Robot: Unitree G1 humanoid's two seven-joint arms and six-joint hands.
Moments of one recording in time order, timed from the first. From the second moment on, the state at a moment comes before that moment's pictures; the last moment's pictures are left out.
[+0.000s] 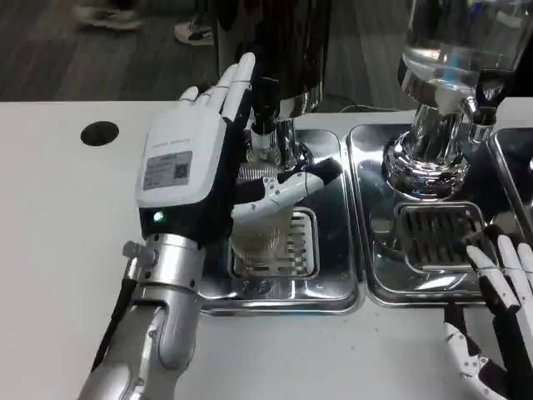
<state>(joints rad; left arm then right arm) -0.23 0.26 -0.36 0.06 0.83 0.06 0.39 0.41 -0.41 0.15 -0.02 -0.87 -0.20 -0.58</state>
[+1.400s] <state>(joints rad) -0.13 0.29 -0.32 0.01 0.83 -0.07 0.48 0.39 -0.39 0.18 0.00 -0.88 -0.20 -0.58</state>
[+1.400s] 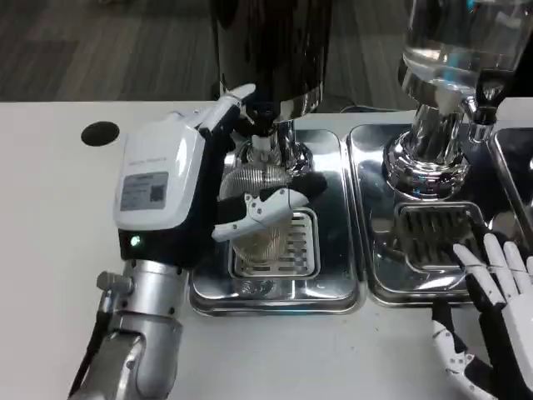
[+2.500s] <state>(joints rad) -0.11 0.29 -0.31 0.03 0.84 -0.12 0.52 0.37 -0.38 0.20 0.00 -0.88 -0.18 -0.58</state>
